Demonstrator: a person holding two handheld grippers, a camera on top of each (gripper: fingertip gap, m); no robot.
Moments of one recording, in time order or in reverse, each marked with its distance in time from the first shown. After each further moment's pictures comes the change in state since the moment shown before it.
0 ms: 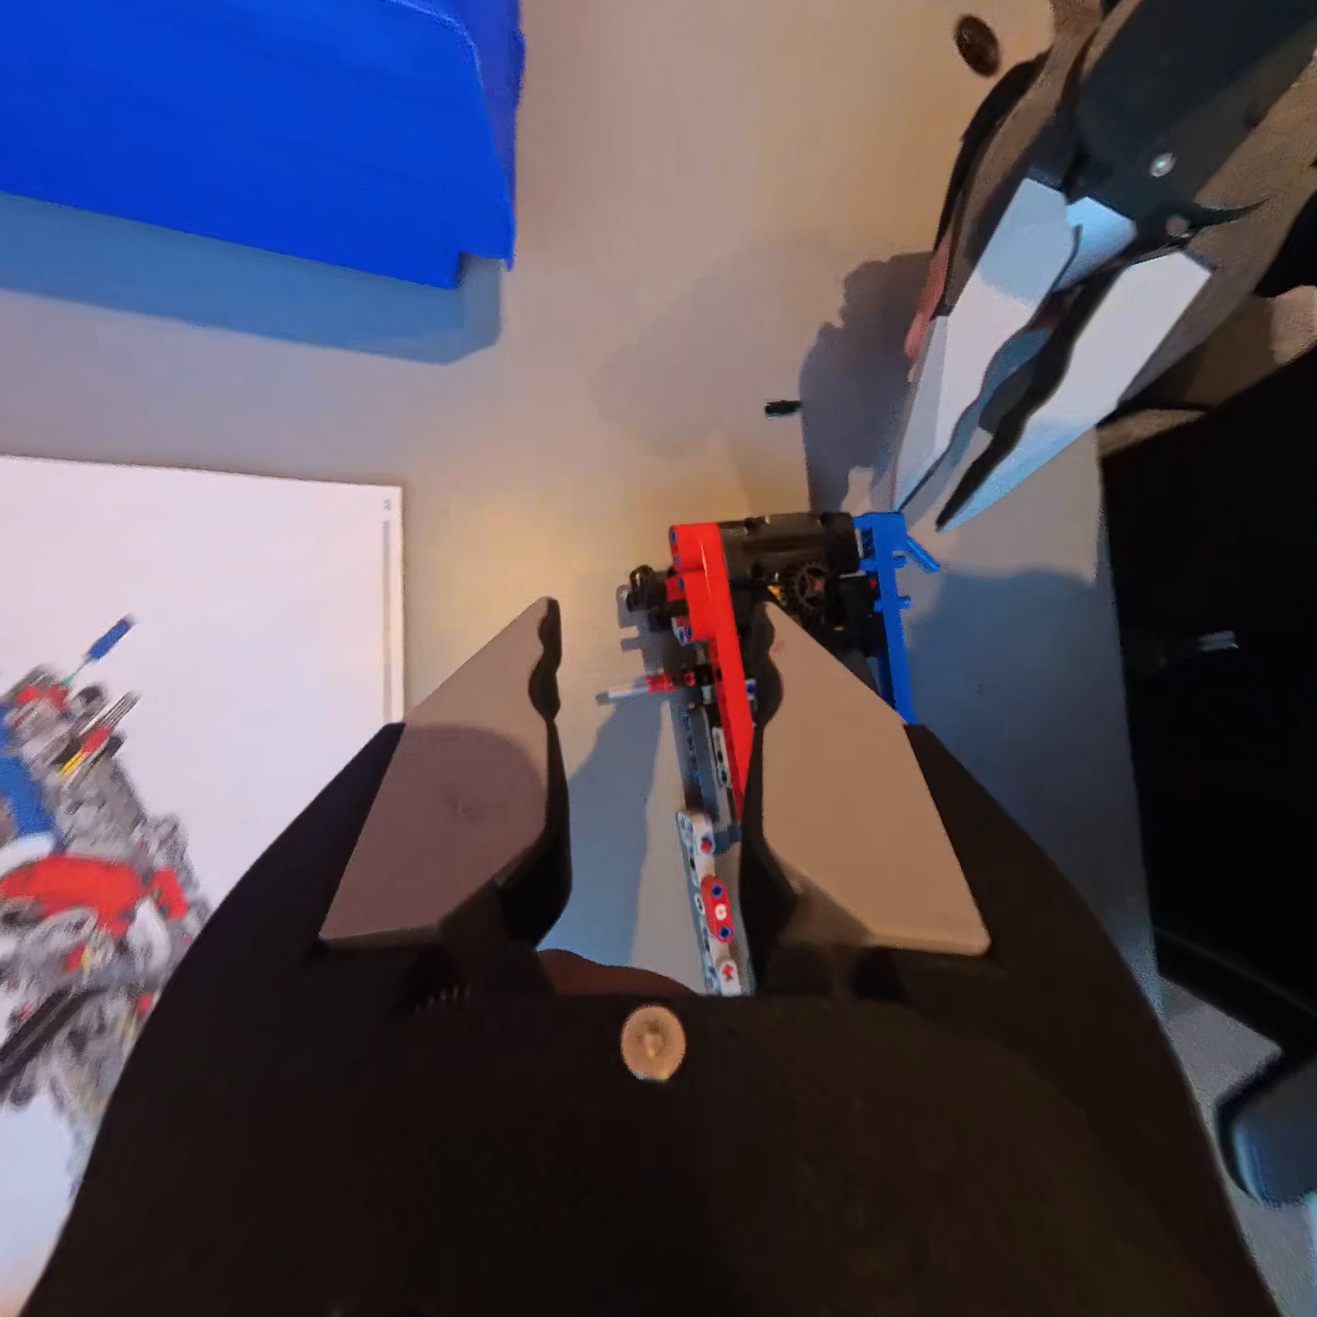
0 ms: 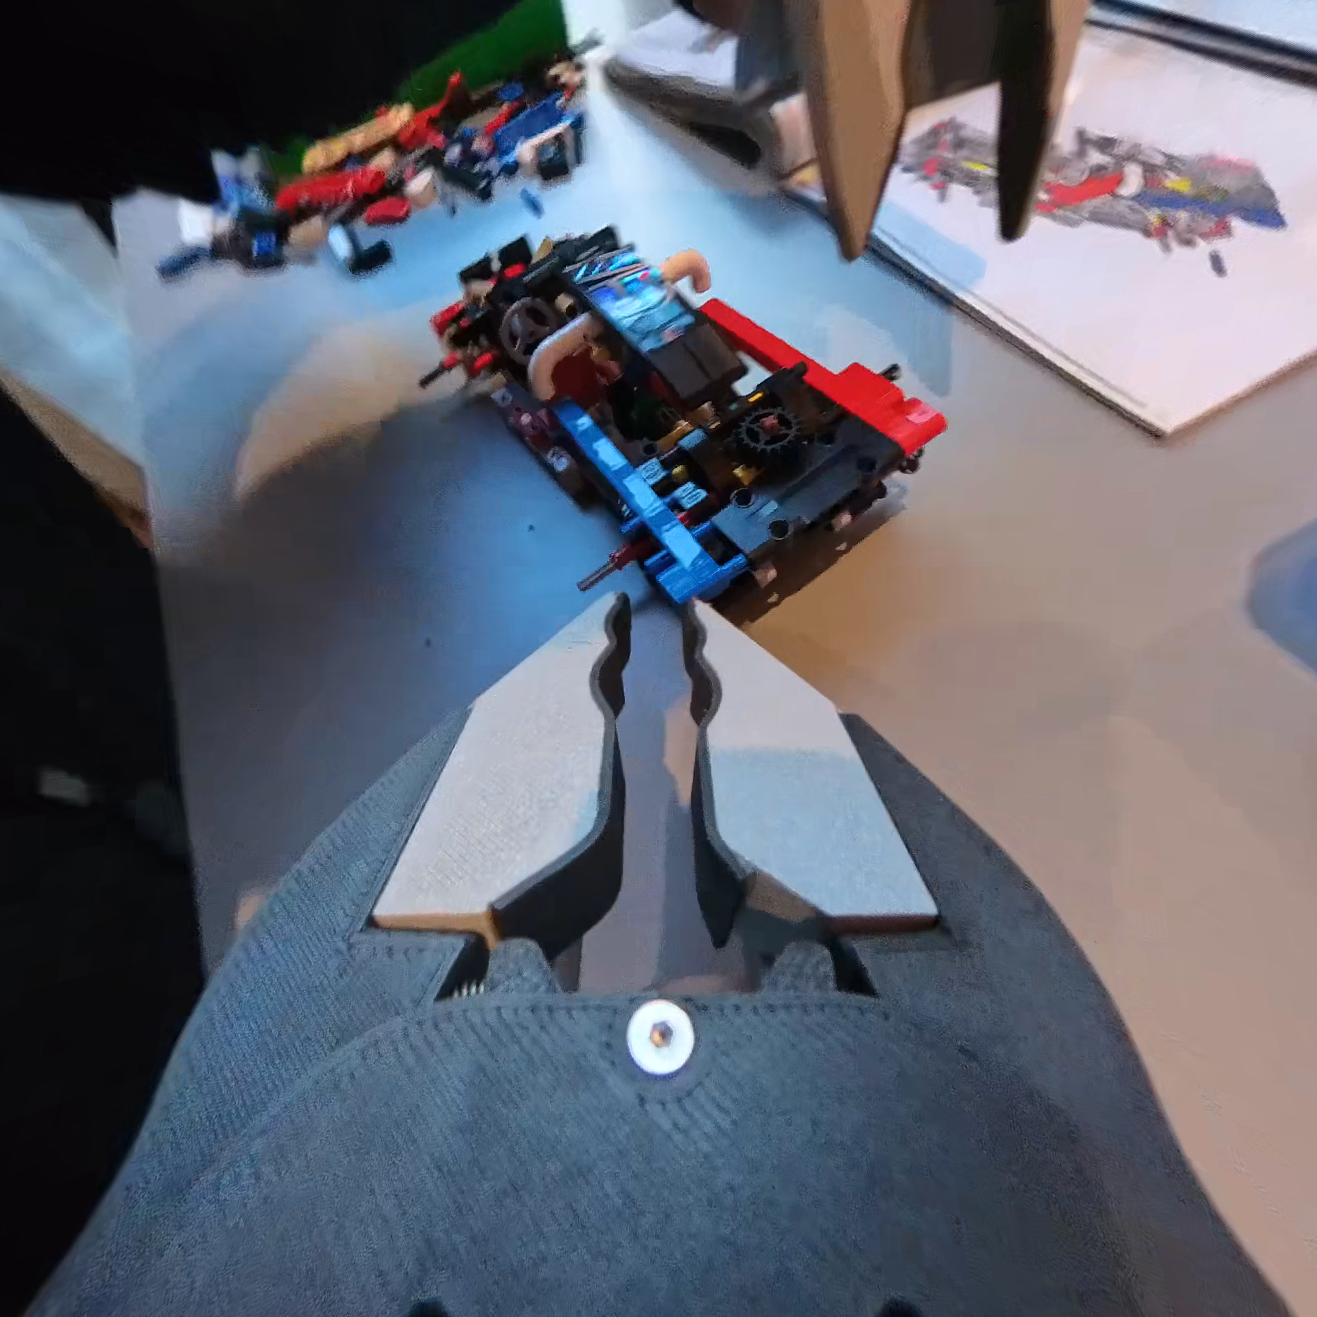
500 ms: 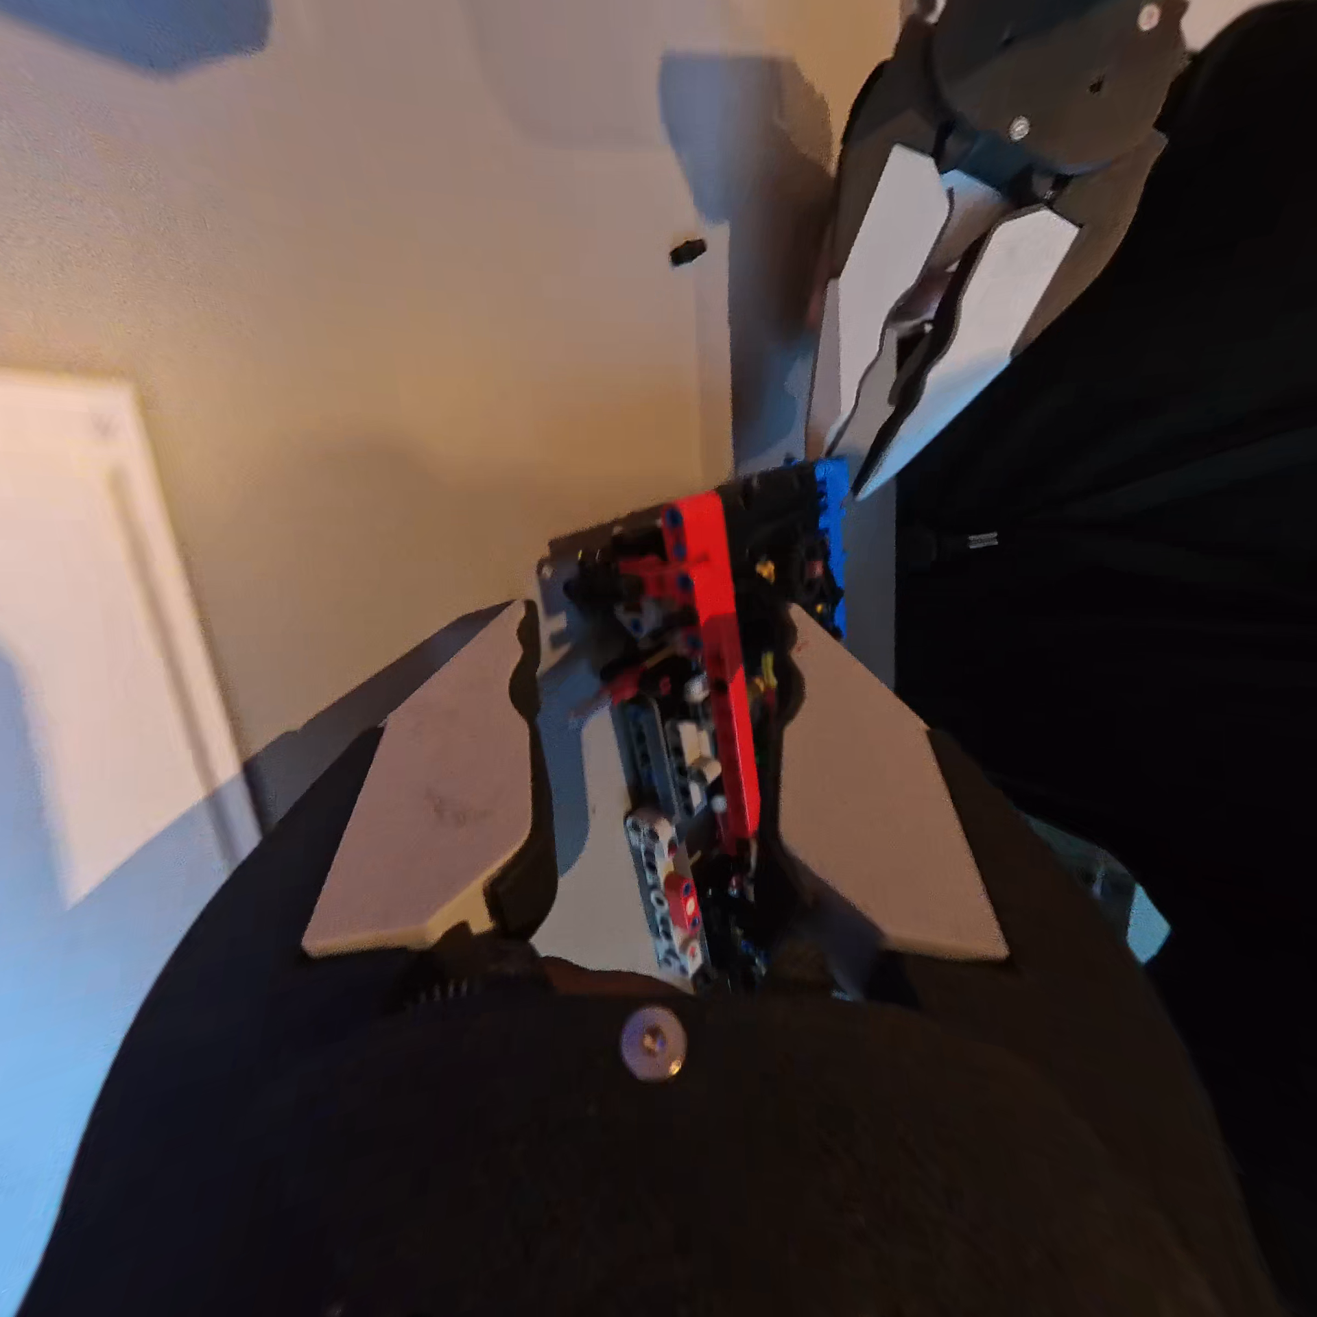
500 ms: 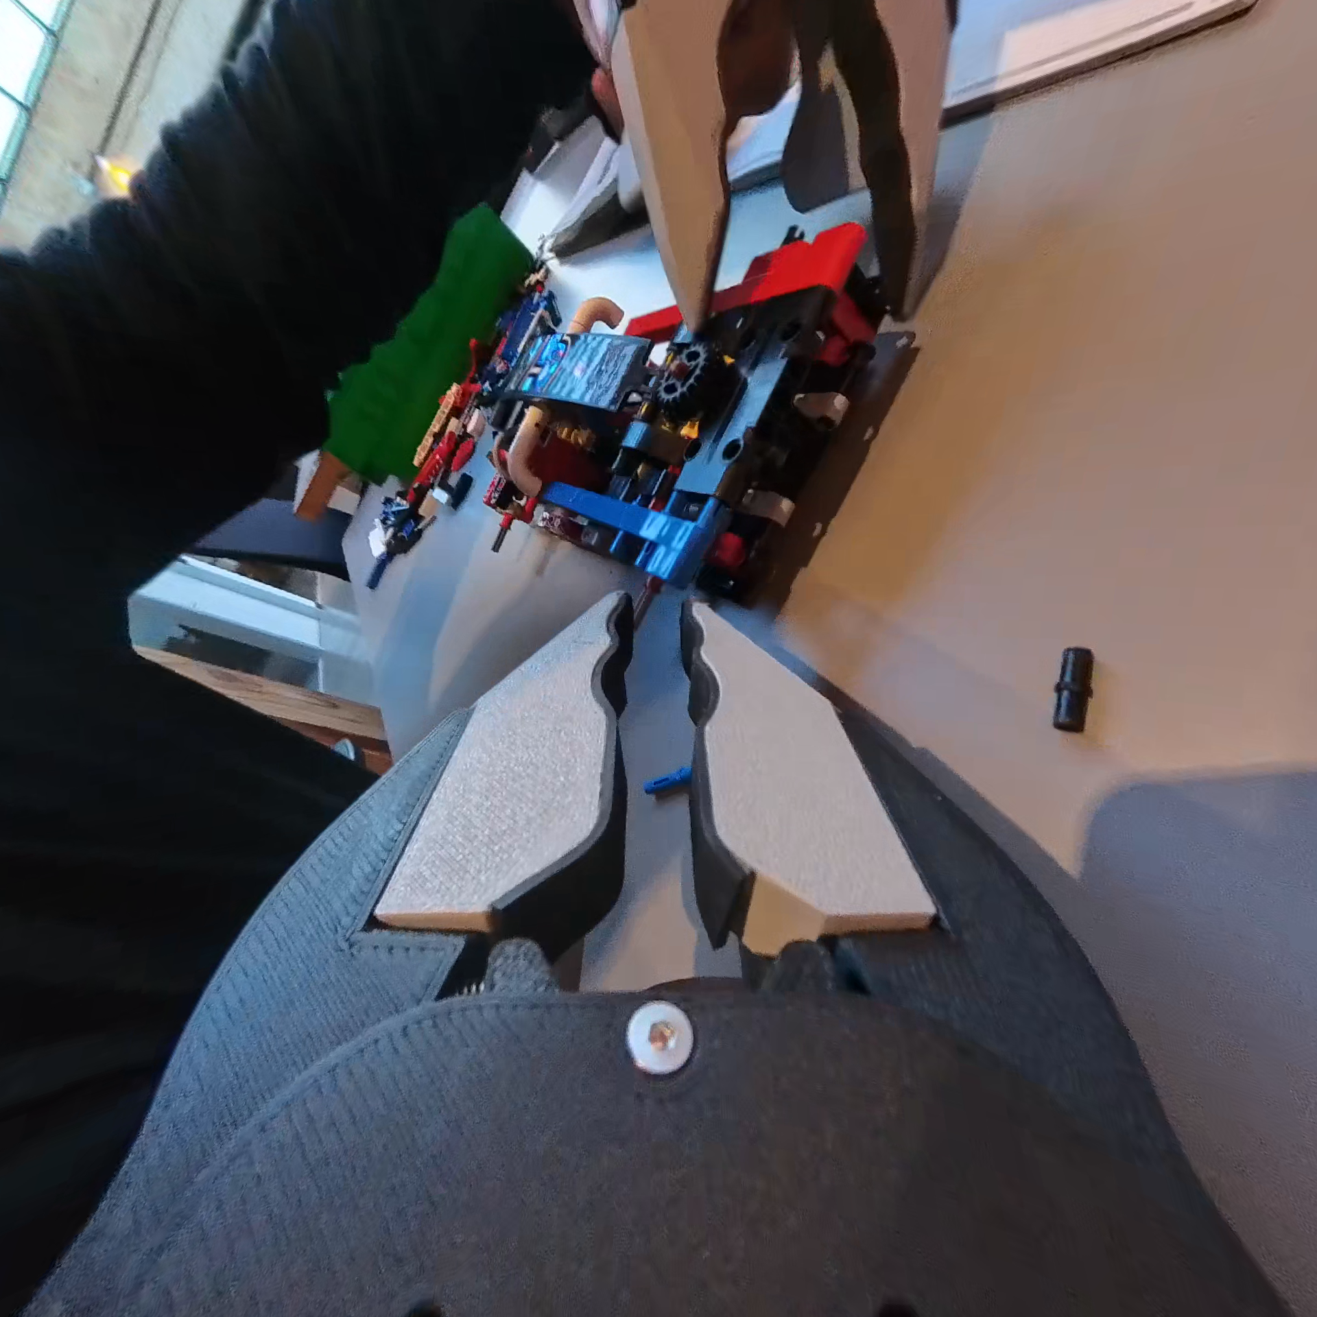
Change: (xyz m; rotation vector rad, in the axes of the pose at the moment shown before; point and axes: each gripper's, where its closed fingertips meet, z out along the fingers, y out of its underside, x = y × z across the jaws) left arm 0.011 0.029 0.037 -0.254 0.480 -0.214; right arm -0.004 0.006 0.010 0.139 -0.105 0.579
